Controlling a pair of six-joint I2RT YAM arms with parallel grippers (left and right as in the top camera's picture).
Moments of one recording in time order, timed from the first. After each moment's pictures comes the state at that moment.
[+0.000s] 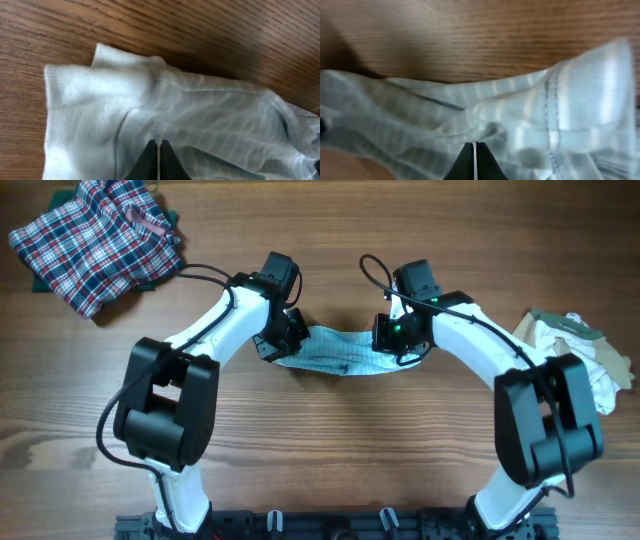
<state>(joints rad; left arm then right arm) -0.38 2.00 1.35 -0.83 0.23 -0.76 0.30 1.88 1.14 -0.59 -0.27 0.39</state>
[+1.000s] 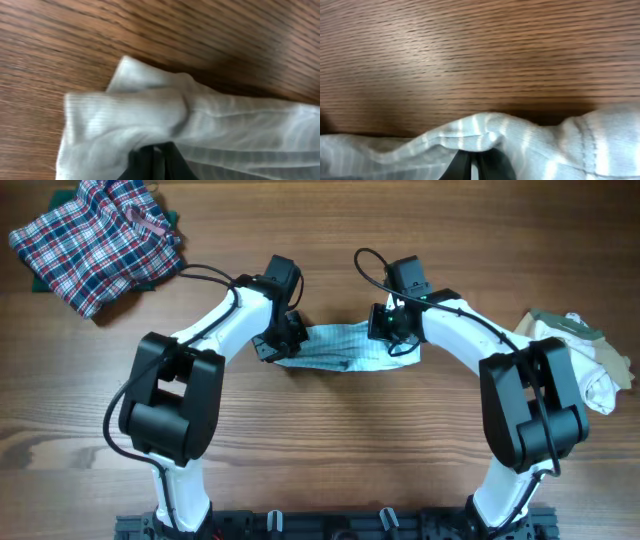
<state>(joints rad) -0.38 2.03 1.35 -0.82 0.16 -0.76 0.31 1.96 1.18 -0.46 -0.13 0.46</state>
